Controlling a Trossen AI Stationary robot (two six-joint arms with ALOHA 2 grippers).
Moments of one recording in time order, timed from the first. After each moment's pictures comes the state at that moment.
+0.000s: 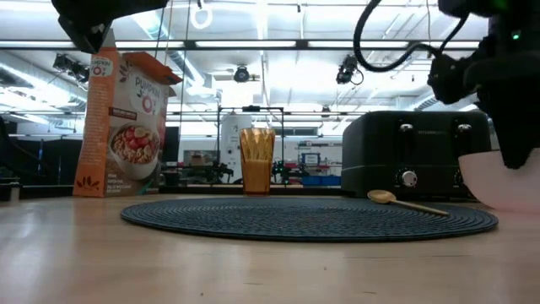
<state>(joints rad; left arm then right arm) -0.82 1.56 0.67 0.66 -0.97 -0.46 0.43 1.41 0.81 -0.92 0.09 1.30</state>
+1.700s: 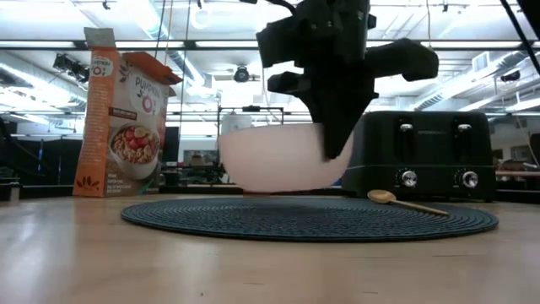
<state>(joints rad) -1.13 1.40 0.67 0.51 -0.97 -0.49 0.28 2.13 1.74 -1.14 0.17 -0.29</state>
